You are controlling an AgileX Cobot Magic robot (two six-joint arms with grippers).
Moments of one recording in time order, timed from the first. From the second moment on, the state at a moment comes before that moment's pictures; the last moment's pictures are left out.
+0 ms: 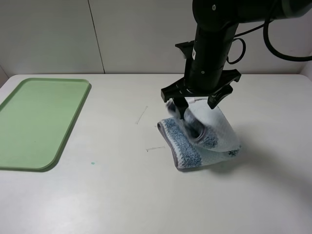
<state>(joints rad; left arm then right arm) -0.01 -0.01 -0.50 0.04 1.05 -0.04 0.67 1.84 -1.37 -0.08 1.03 0.37</state>
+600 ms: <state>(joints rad) -0.01 -0.01 -0.50 0.04 1.05 -0.04 0.67 1.81 -1.37 -0.05 1.12 0.30</state>
